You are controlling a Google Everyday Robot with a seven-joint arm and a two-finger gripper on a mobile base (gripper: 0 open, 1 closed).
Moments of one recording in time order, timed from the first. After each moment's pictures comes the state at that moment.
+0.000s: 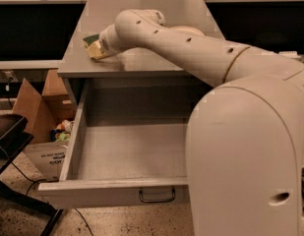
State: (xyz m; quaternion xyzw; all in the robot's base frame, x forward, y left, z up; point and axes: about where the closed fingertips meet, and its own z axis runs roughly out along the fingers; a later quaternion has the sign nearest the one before) arm 0.797 0.171 0.836 -0.35 0.80 0.18 0.44
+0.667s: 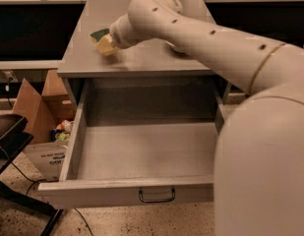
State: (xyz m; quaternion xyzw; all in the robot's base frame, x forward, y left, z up) arm 0.773 0.136 0.869 -0.37 0.80 0.17 0.44
